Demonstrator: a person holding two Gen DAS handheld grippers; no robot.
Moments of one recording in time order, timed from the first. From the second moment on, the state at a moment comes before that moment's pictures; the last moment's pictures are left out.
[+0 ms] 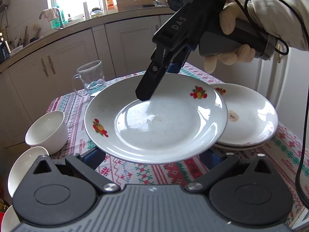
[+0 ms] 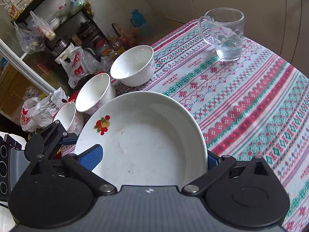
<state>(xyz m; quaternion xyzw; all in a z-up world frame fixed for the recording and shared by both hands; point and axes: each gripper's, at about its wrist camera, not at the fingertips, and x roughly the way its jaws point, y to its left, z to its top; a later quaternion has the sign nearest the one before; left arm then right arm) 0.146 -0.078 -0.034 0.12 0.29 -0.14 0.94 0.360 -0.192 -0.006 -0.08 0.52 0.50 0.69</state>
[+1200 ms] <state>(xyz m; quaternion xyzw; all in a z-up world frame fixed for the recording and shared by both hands) 0.136 -0.133 -0.038 0.16 0.30 -0.27 0.90 0.293 -0.308 -0.026 -0.01 0.52 0.40 0.76</state>
